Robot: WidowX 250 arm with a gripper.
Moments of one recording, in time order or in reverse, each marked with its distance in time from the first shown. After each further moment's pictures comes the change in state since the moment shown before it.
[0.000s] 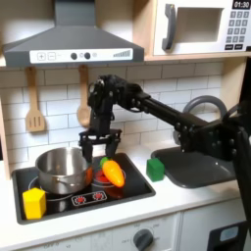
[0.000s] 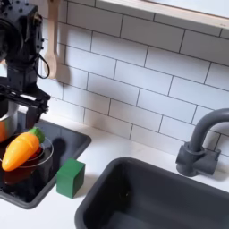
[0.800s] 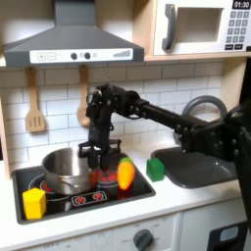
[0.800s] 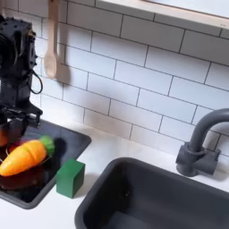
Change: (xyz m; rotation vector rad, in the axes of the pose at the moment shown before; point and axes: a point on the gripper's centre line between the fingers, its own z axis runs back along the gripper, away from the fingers) arm -0.015 0.002 -0.020 -0.015 0.063 -0.006
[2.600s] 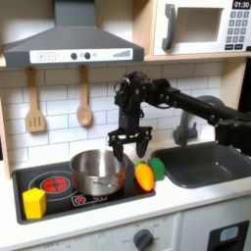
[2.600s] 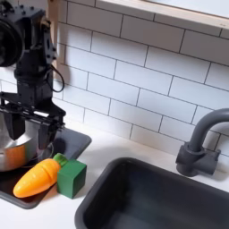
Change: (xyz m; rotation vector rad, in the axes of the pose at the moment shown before) arm -0.037 -0.052 0.042 -0.107 -0.068 -0.097
